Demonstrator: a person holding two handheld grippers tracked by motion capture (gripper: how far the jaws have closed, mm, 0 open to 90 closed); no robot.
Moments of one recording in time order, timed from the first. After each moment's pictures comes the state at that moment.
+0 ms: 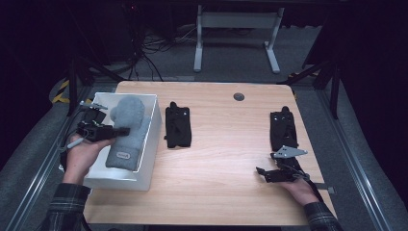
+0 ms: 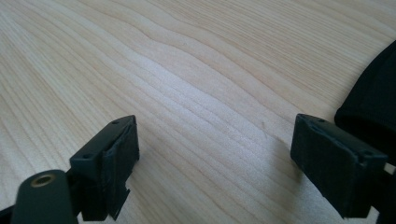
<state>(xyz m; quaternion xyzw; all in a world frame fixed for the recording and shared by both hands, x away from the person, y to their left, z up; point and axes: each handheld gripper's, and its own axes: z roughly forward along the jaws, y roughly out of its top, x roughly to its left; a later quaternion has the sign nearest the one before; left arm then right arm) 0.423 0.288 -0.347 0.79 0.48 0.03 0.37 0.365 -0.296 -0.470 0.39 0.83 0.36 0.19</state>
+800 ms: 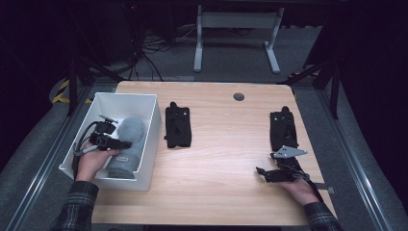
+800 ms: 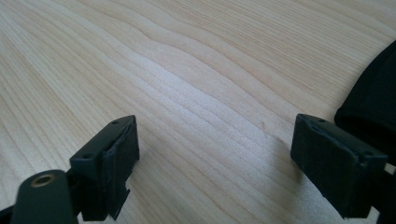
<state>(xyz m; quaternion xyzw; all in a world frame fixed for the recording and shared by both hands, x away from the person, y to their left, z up) 0.454 0.299 -0.427 0.80 0.53 0.00 0.28 0.365 -0.295 -0.470 0.39 0.83 0.36 0.19</state>
